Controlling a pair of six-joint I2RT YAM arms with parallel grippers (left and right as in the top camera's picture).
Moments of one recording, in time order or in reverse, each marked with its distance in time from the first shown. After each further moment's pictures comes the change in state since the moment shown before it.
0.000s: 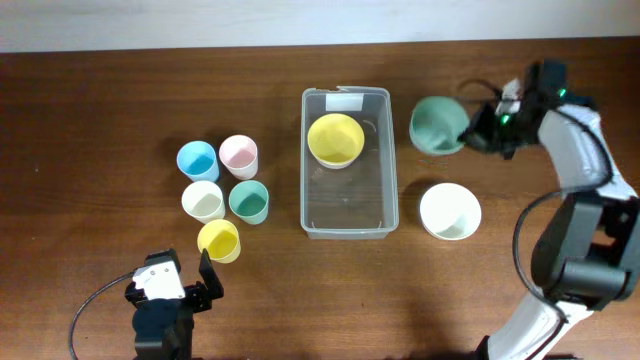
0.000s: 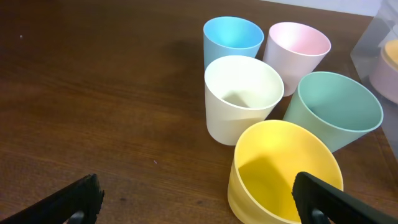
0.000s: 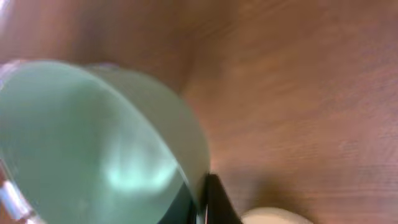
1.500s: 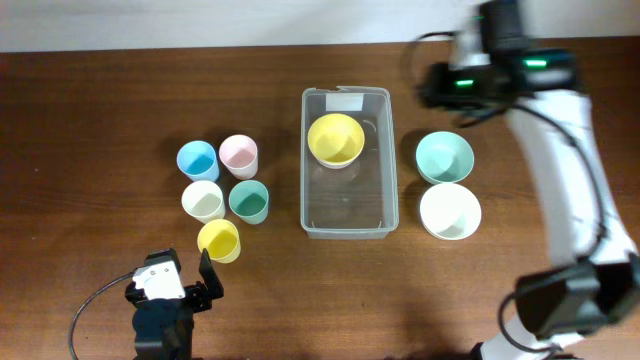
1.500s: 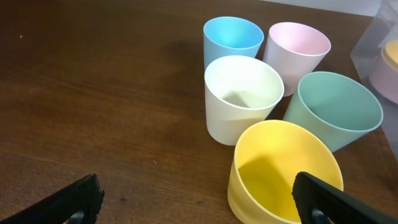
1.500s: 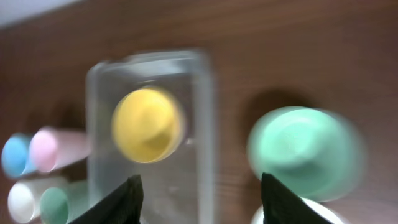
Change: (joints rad) left arm 0.000 0.000 0.000 0.000 0.000 0.000; right arm 0.262 -0.172 0.342 -0.255 0.294 -0.051
